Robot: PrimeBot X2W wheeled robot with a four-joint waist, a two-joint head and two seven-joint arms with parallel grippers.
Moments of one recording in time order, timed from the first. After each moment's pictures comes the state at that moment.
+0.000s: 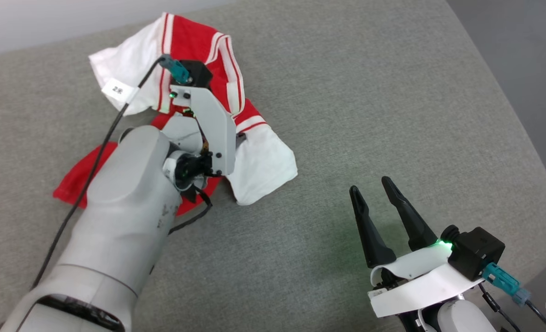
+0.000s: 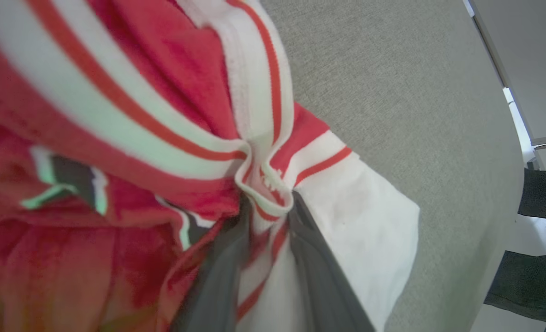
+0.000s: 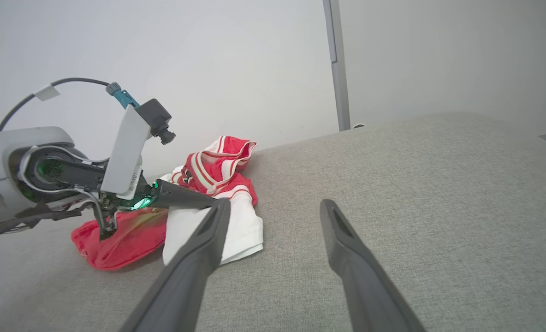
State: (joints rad) left arm -1.04 0.16 -0.53 0.93 -0.75 -0.11 0.58; right arm -0.20 -0.05 0.34 0.08 0.41 0.13 -0.26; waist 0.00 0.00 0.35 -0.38
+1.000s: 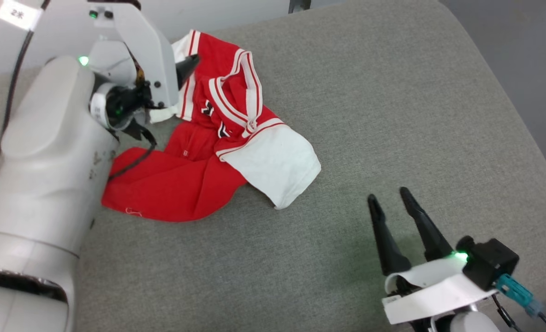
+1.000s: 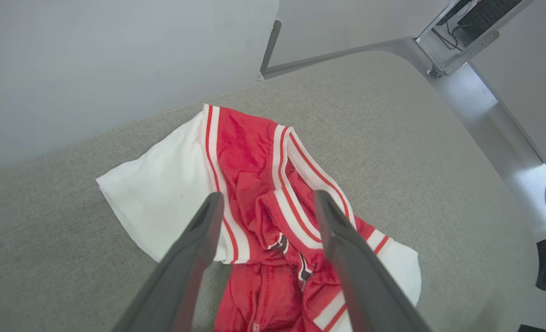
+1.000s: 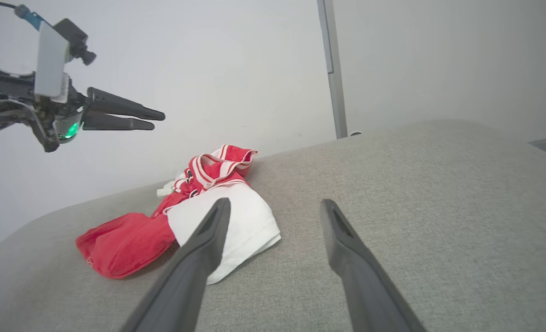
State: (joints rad) left arm -1.19 0.32 -0.51 0.84 -0.80 -0.10 0.59; right arm -0.15 -0.05 0.28 0.07 0.39 0.13 -0.26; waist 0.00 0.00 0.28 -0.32
